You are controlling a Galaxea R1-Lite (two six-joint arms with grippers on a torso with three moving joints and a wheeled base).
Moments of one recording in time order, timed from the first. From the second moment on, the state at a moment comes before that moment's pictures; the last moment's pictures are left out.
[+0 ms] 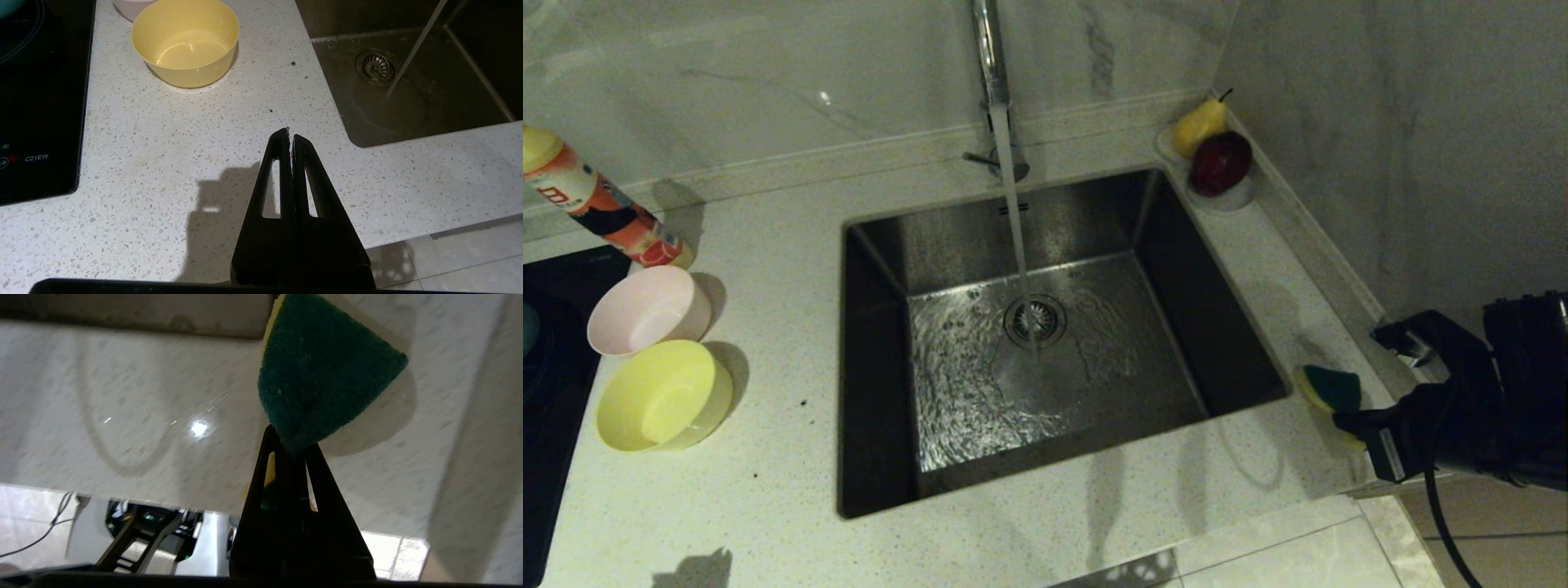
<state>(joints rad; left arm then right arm) -0.03 0.00 0.00 -0.12 0.02 -0.02 0.19 1.46 -0.72 -0.14 0.03 -0.12</state>
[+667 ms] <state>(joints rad) -0.03 0.00 0.00 -0.12 0.02 -0.02 0.17 1.50 -0.74 -0.17 0.03 -0.13</state>
